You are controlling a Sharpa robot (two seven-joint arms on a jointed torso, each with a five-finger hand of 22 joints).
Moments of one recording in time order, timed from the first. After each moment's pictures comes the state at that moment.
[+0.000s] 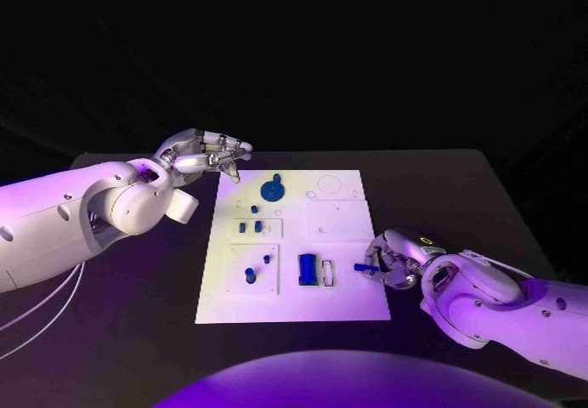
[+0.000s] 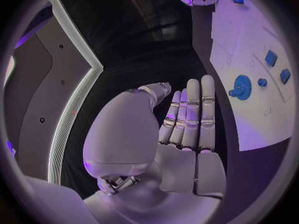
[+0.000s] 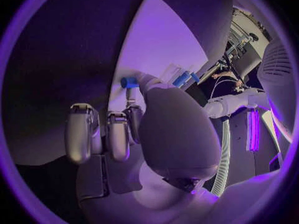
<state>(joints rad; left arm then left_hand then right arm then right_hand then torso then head) 1.19 -0.93 -0.01 1.48 -0.25 -0.09 0.22 1.42 -0.17 0.55 0.18 0.22 0.86 0.22 0.21 0.23 0.79 0.16 0.58 0.10 0.96 0.08 1.02 0.36 0.17 0.90 0.17 0.88 0.54 0.96 -1.04 -0.16 1.85 -1.49 -0.49 -0.48 1.41 -0.21 0.44 0.27 0.18 1.04 0.06 0.38 0.62 1.46 -0.02 1.33 1.31 1.46 -0.09 1.52 1.31 0.04 1.47 0.03 1.36 1.31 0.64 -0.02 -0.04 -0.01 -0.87</state>
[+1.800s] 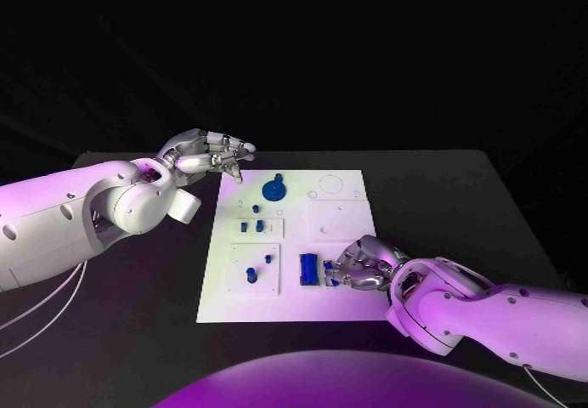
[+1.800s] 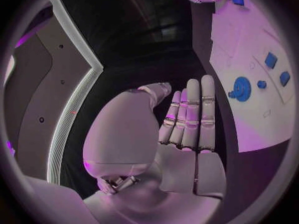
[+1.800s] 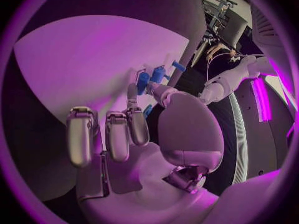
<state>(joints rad) 1.19 -0.93 -0.01 1.49 -0.25 -0.08 0.22 1.42 -0.17 0.55 0.17 0.22 0.86 0.22 0.21 0.23 0.79 0.16 0.58 0.10 0.96 0.08 1.02 0.36 0.17 0.90 0.17 0.88 0.54 0.97 -0.91 -0.16 1.88 -1.18 -0.57 -0.52 1.06 -0.19 0.55 0.19 0.17 1.04 0.05 0.40 0.67 1.46 -0.02 1.38 1.31 1.47 -0.09 1.53 1.31 0.04 1.47 0.03 1.43 1.31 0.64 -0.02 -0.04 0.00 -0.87</state>
